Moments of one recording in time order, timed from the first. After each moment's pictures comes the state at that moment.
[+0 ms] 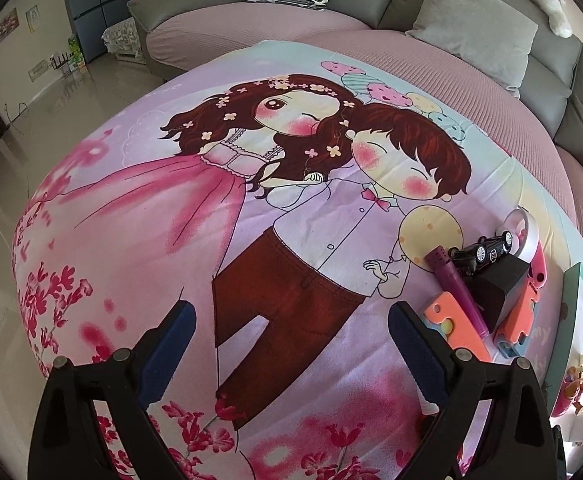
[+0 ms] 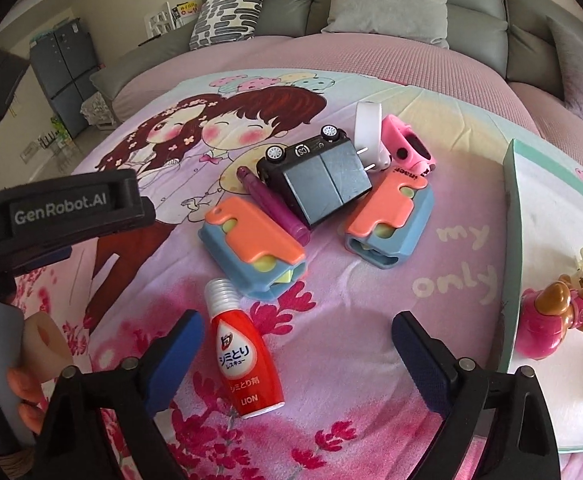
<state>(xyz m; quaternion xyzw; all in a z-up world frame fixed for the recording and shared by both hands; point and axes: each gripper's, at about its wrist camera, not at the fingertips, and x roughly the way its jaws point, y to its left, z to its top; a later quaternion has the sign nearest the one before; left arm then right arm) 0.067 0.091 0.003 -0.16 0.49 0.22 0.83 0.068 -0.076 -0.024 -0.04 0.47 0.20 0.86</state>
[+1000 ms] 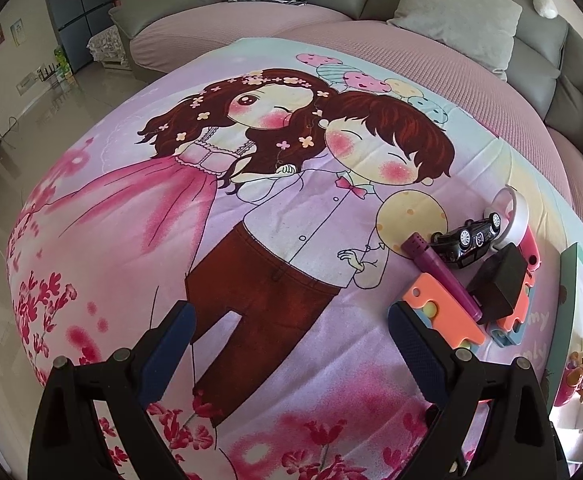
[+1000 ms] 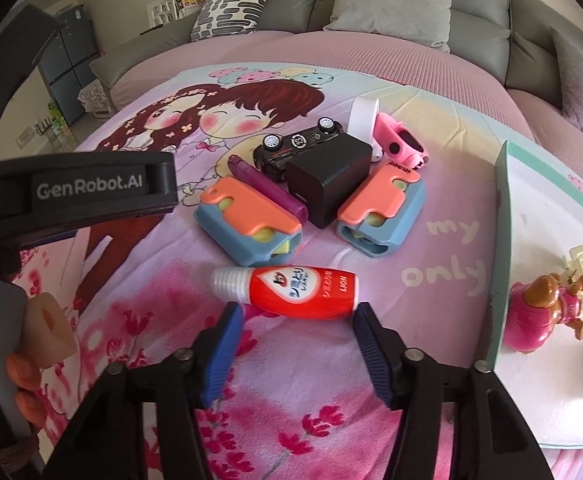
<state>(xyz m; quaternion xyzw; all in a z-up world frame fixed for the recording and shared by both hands) 0.075 0.078 0.001 -0.14 0.50 0.20 0.83 0.063 -0.081 -0.025 -0.06 0.47 0.19 0.86</state>
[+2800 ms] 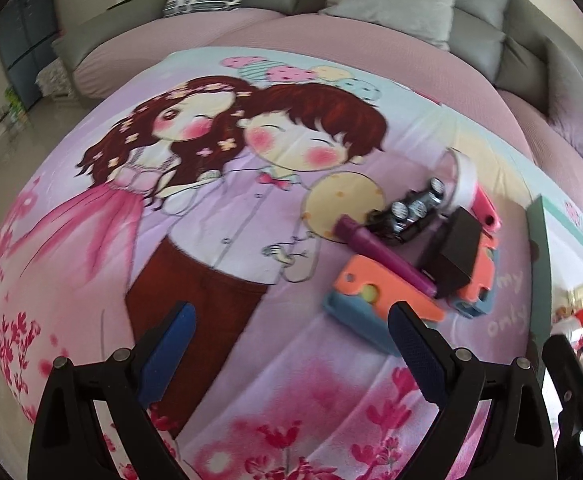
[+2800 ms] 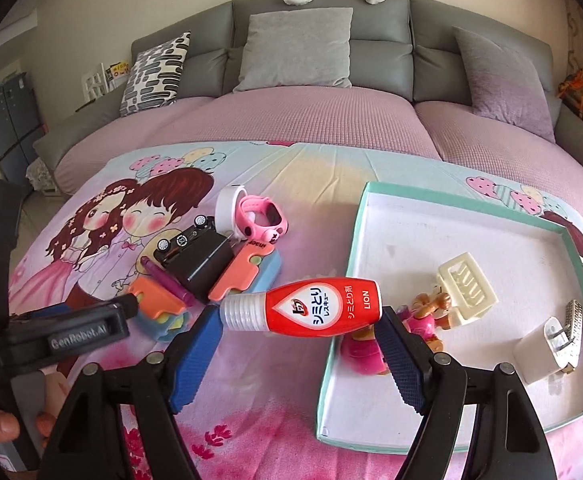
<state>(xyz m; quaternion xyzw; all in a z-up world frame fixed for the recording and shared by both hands) 0.090 0.042 -0.005 -0.09 0.51 0.10 0.85 0.070 -0.156 0.028 0.00 0.40 0.07 0.91</state>
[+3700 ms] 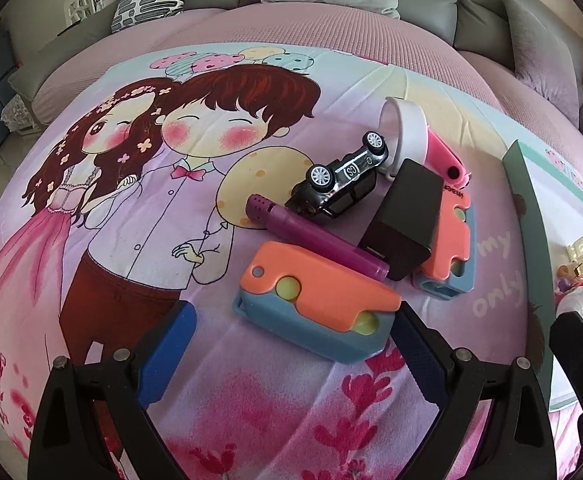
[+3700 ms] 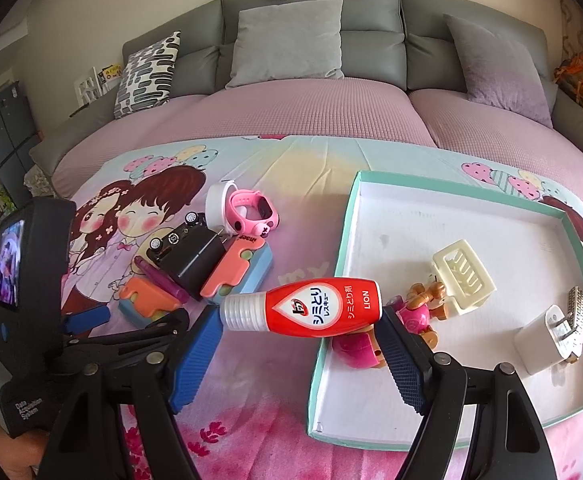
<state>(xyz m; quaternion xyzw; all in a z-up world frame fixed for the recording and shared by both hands) 0.106 0.005 -0.026 -0.04 0.52 0.05 0.85 0.071 -0.164 0.025 0.02 0.41 0.06 0.91</state>
